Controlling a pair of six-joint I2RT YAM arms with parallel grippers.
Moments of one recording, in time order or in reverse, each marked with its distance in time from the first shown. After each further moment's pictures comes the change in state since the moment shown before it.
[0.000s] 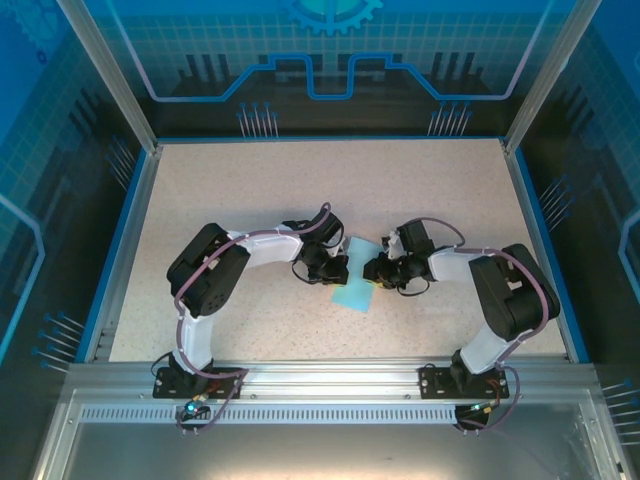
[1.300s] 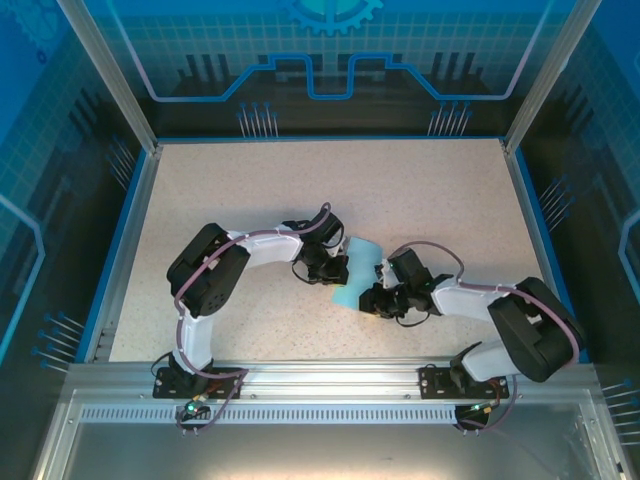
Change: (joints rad) left arm 0.000 0.000 0.000 -0.001 0.000 0.000; right arm 0.210 -0.263 -0.221 -0.007 0.067 0.100
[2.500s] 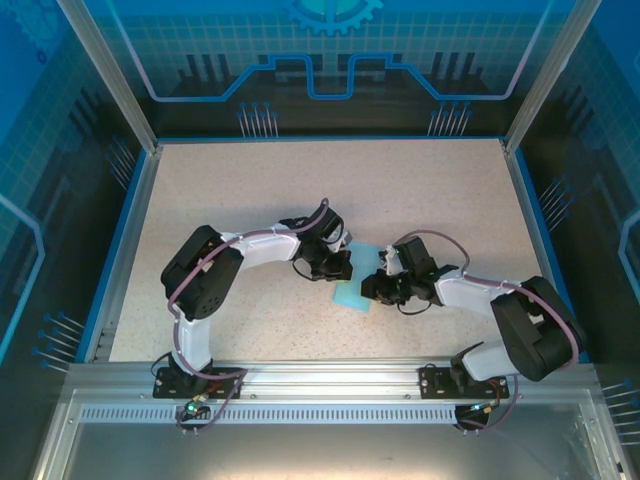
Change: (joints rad) left arm 0.000 -0.035 0.000 0.034 0.049 -0.027; right arm -0.079 0.029 0.059 0.015 -0.036 -0.031
